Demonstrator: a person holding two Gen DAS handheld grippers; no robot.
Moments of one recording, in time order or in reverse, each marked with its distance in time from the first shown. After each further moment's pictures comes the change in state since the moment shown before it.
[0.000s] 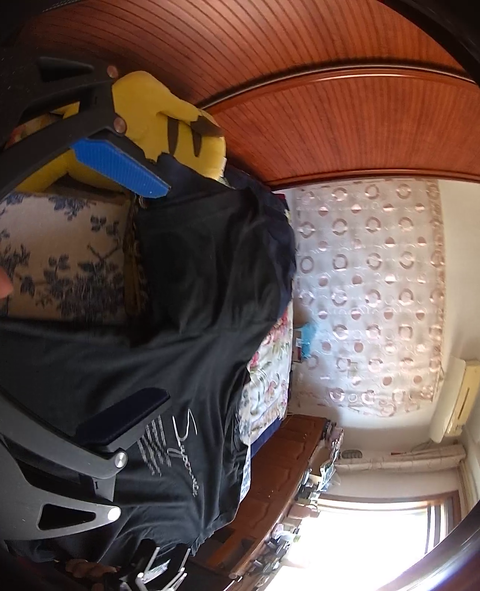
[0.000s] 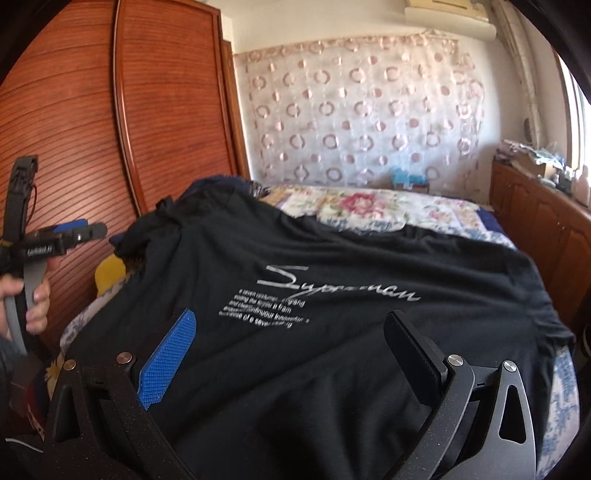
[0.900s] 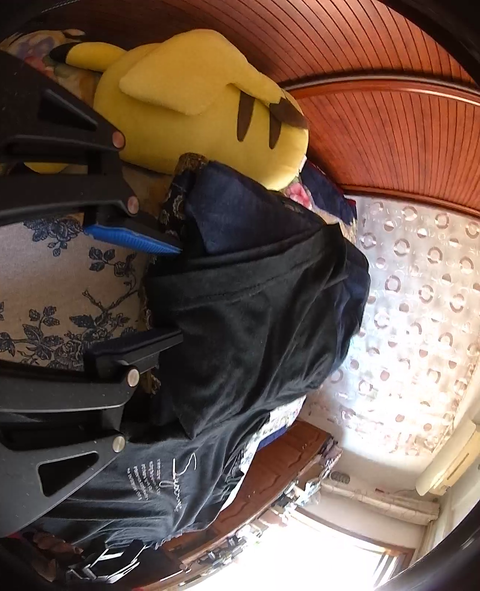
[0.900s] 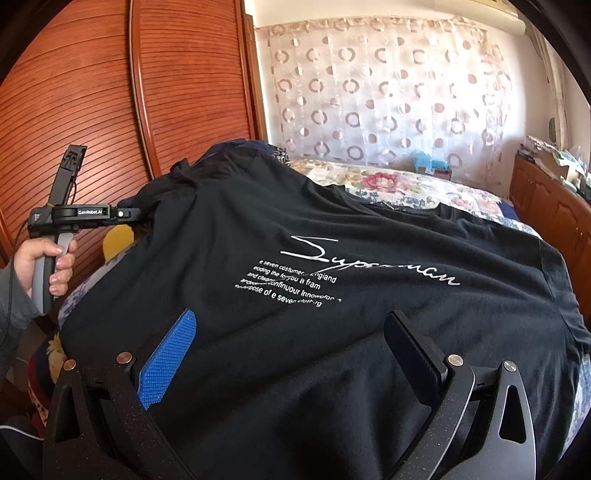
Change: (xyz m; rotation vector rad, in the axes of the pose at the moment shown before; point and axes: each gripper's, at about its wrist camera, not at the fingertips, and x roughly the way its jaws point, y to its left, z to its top) left arm 0.069 0.074 -0.025 -0.224 0.179 -0.112; right arm 0.030 0.014 -0.010 -0.057 0.091 0.061
